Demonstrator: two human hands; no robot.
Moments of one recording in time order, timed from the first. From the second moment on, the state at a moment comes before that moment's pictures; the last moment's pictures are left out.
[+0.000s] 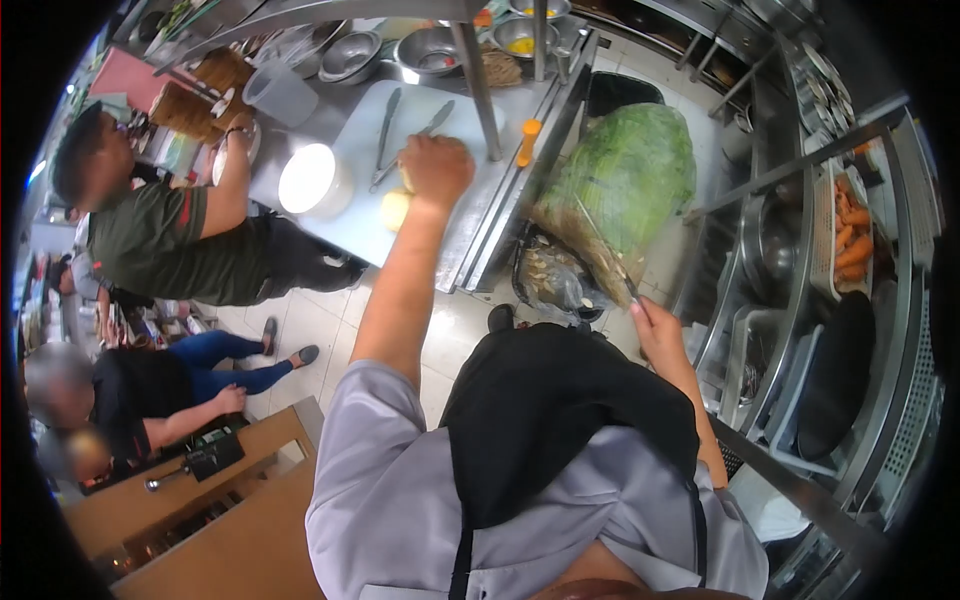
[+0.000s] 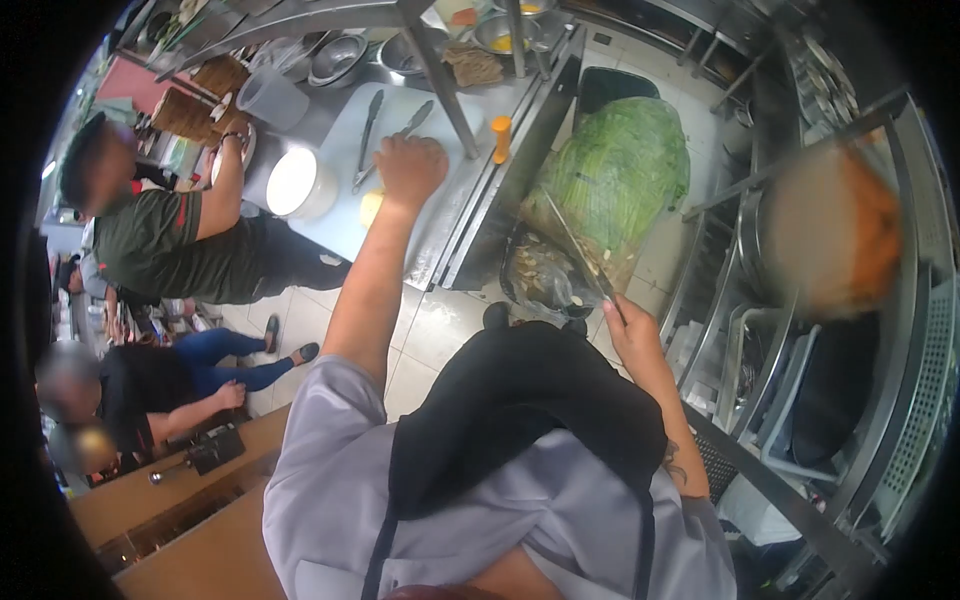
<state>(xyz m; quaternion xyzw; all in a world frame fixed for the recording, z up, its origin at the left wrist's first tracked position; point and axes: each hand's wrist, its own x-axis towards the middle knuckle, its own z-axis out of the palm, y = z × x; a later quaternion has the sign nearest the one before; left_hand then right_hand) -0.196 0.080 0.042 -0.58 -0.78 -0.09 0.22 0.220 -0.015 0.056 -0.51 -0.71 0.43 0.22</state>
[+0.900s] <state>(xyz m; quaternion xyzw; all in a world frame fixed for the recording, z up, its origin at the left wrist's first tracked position) -0.068 0.042 0.014 -0.06 -0.45 -0.69 -0.56 0.225 -0.028 0.077 -0.45 -0.80 0.34 0.21</state>
